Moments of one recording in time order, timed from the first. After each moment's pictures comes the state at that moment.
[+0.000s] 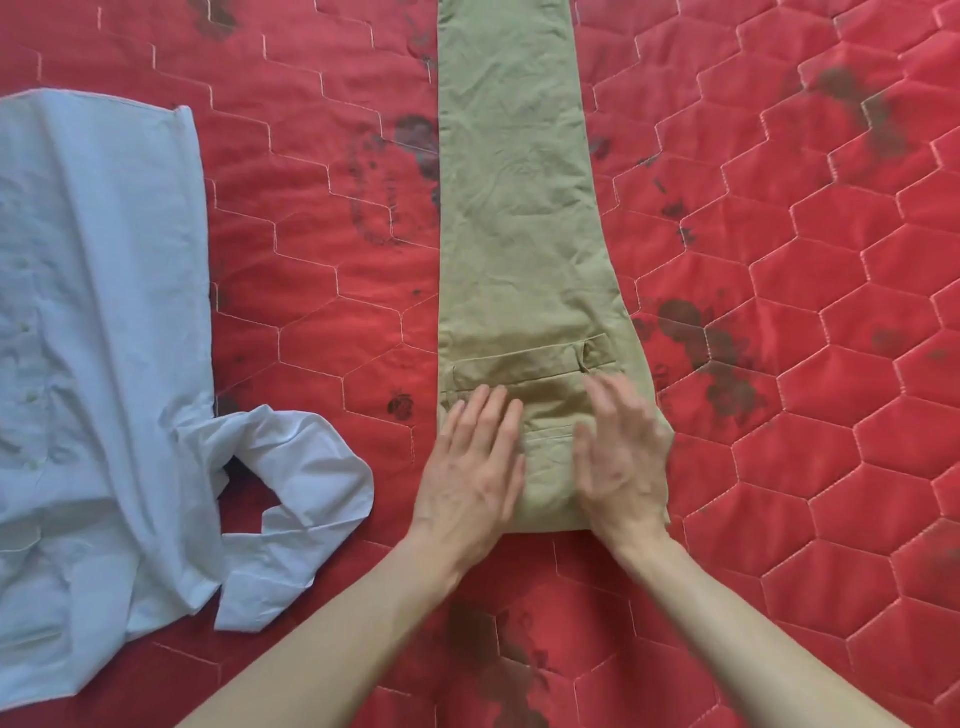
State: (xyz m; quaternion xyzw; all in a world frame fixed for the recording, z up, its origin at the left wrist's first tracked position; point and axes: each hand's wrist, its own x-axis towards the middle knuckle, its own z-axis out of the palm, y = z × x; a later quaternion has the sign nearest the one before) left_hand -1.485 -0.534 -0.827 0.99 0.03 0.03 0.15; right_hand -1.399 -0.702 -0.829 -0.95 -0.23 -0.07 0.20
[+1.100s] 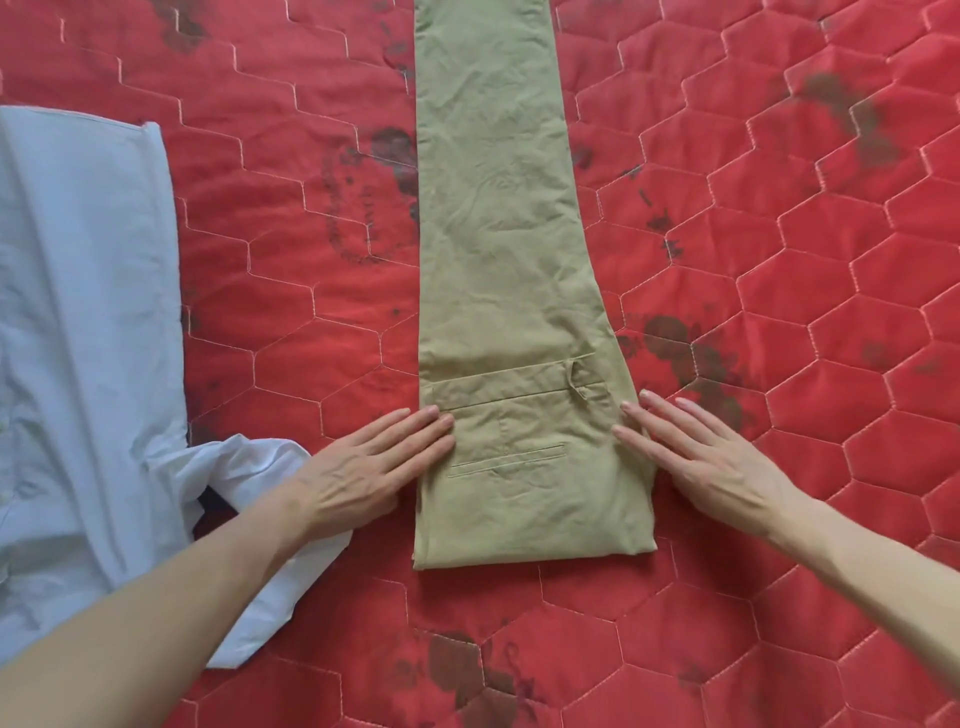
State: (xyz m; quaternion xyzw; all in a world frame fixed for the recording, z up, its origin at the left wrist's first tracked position) left_hand -1.480 -0.402 -0.855 0.96 -0.27 -0.02 0.05; right_hand -1.289 -0.834 -0.838 -0.81 -0.58 0.05 -0.02
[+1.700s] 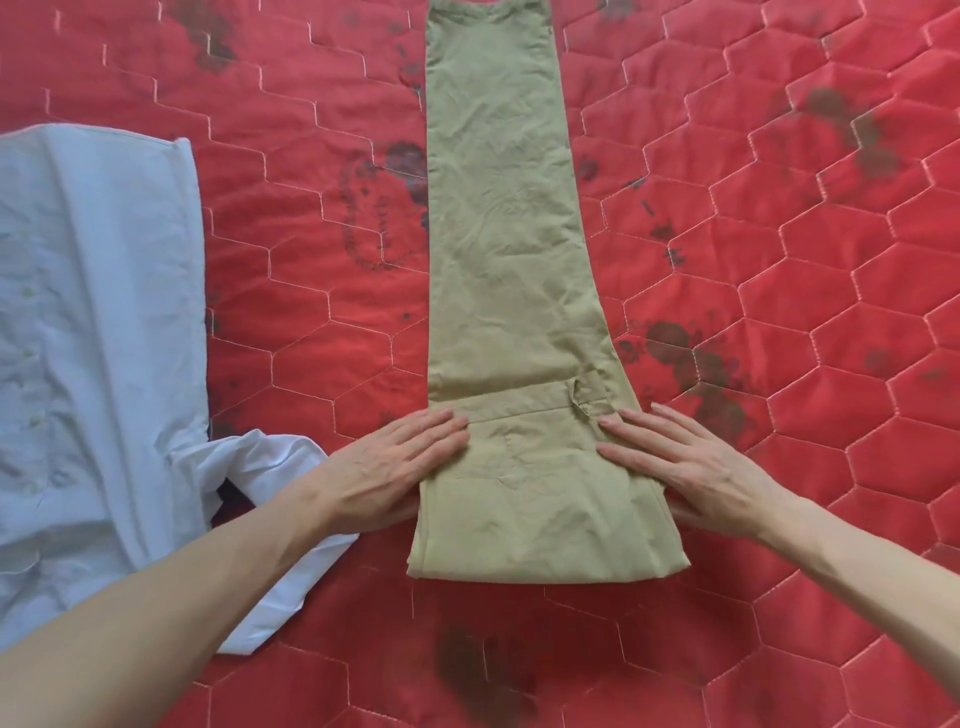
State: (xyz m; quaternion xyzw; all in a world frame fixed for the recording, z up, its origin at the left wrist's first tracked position) left_hand -1.472 -0.415 -0.831 0.95 -0.23 -0.12 0.18; right_hand -1.293 -0.812 -0.816 -0.78 -0.60 0.15 0.09
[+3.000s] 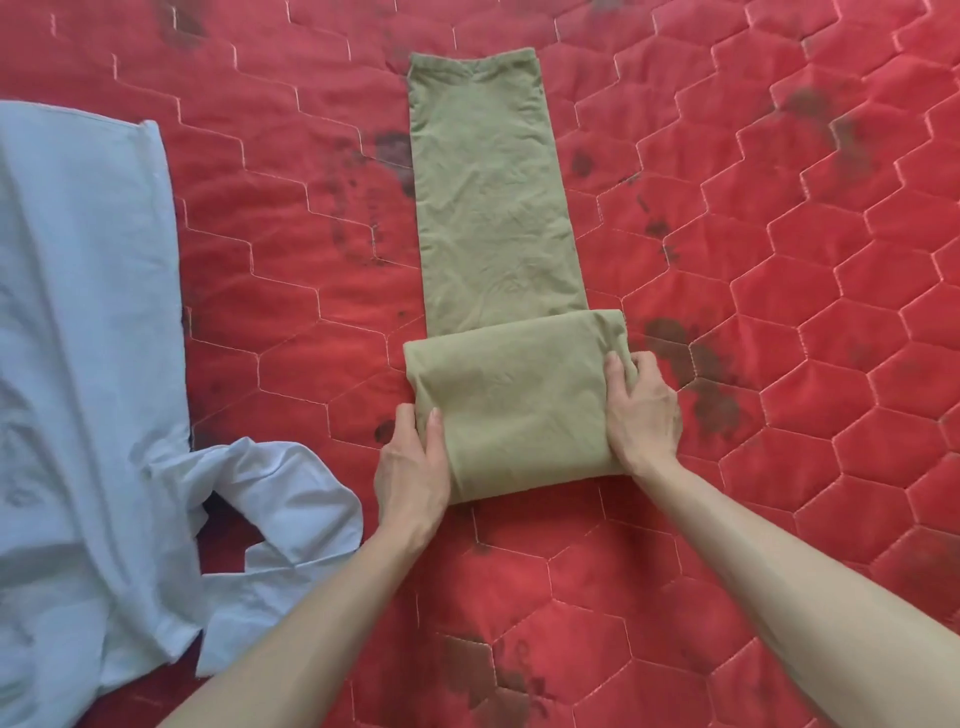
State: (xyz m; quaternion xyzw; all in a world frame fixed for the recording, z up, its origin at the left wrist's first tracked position) left_hand -1.457 -0.497 -0.827 0.80 0.43 -0.04 0.43; right_hand -1.307 -0.693 -0.832 -0.95 0.07 0.10 0.28
